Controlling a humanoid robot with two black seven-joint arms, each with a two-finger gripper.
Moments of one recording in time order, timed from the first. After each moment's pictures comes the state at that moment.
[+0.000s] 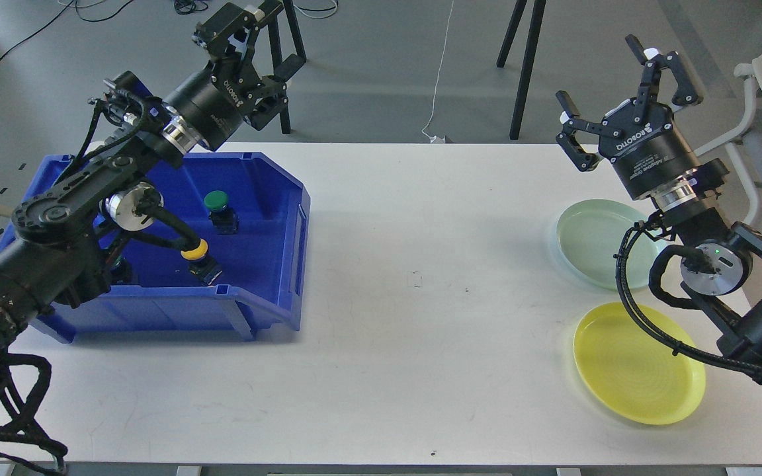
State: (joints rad) left arm -0.87 0.31 -0.72 -0.71 0.51 -0.49 -0.49; right arm 0.63 -0.42 0.80 1.00 -0.11 0.49 0.46
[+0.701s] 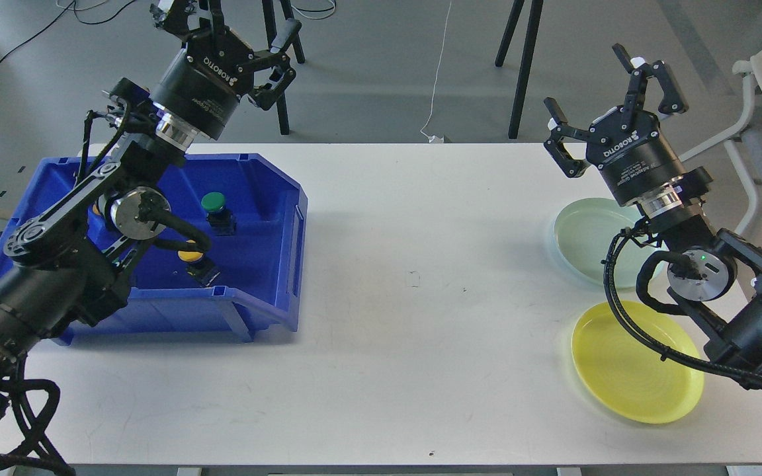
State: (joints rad) left arm -0.78 0.31 -0.84 -1.00 0.37 -0.49 -0.49; right arm 0.61 -0.42 0.80 1.01 -0.11 0.49 0.47
